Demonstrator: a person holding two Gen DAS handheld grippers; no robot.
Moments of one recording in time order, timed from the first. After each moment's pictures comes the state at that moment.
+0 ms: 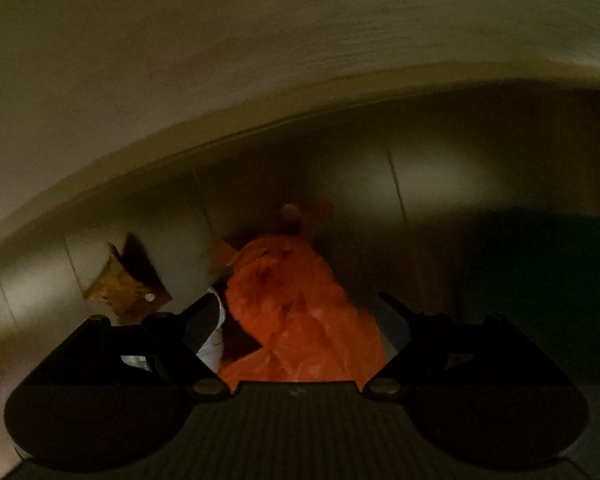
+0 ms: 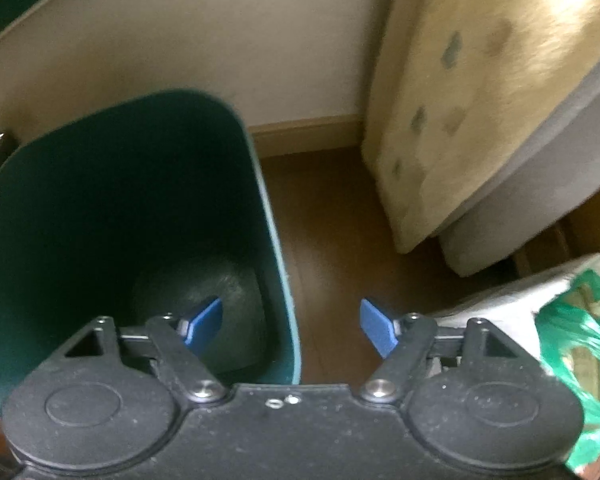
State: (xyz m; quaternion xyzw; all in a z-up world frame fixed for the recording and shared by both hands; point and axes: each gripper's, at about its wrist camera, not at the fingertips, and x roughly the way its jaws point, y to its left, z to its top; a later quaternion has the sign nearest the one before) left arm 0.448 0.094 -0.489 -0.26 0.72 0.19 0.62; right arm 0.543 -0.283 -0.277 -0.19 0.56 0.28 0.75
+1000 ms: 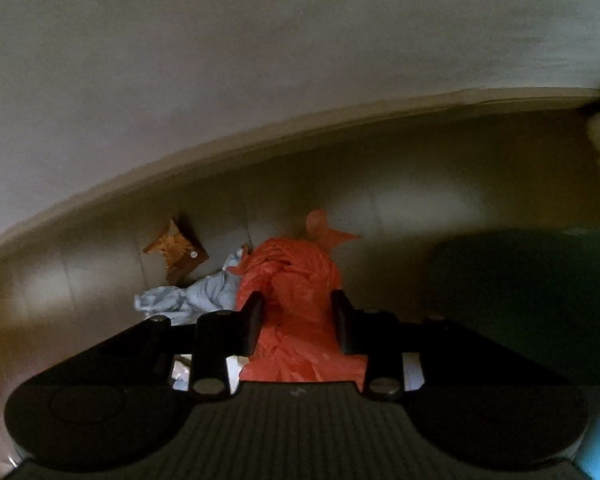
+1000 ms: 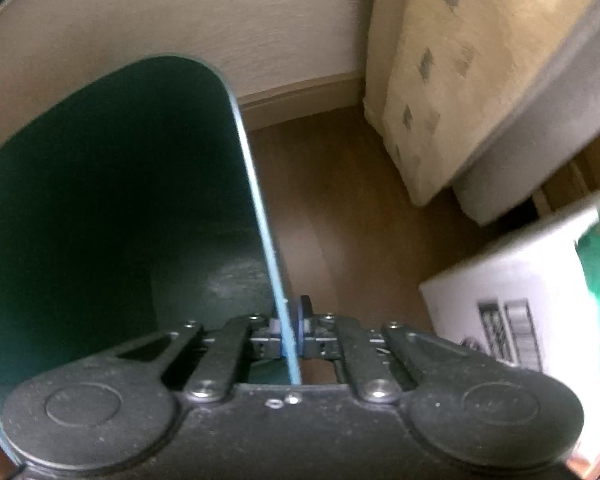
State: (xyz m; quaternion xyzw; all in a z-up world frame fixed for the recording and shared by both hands) left arm 0.423 0.050 -0.346 -0.22 0.68 0.23 0.66; right arm 0.502 -0.276 -0.277 -0.13 0.60 0.22 0.76
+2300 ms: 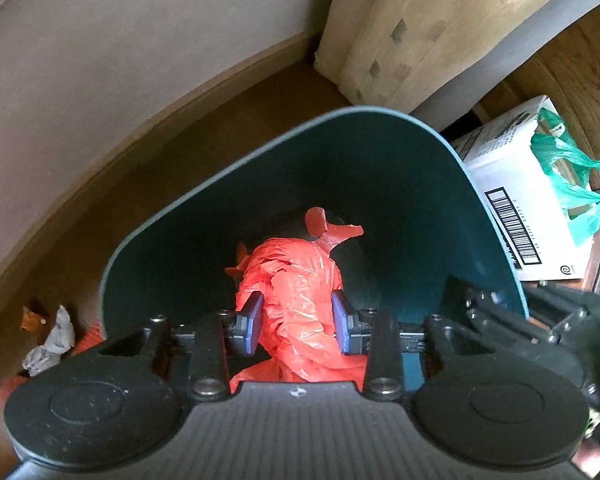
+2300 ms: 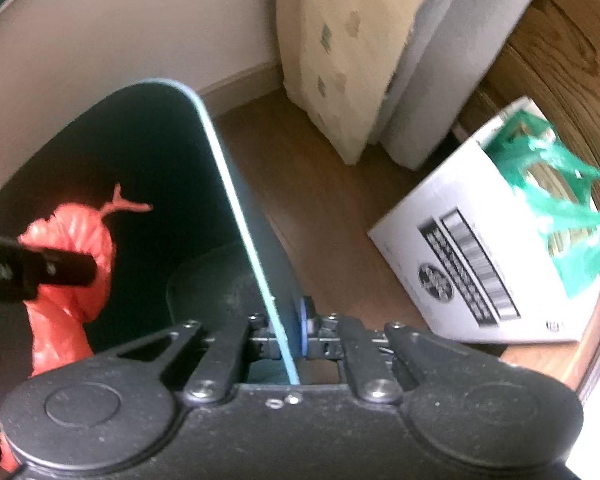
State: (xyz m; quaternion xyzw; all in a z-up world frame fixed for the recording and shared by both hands) left arm 0.460 -0.137 -0.244 -0.15 0.65 -0.01 0.74; right arm 0.485 -0.307 -0.262 -0.10 0.60 0.12 0.79
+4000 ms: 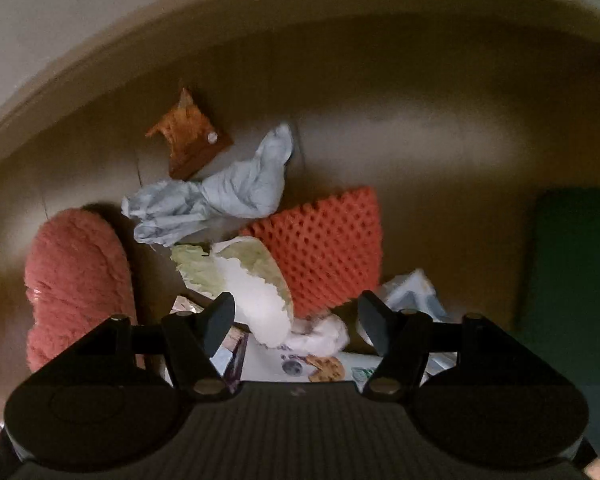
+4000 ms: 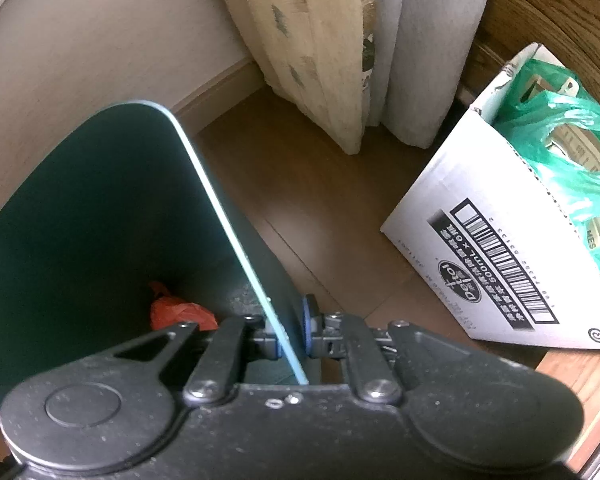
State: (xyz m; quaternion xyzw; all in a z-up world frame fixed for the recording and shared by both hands) left arm 0.336 0.074 -0.460 -0.25 0.74 0.23 0.58; right arm 0.523 -0.348 -0.295 -0.01 0.63 0.12 0.77
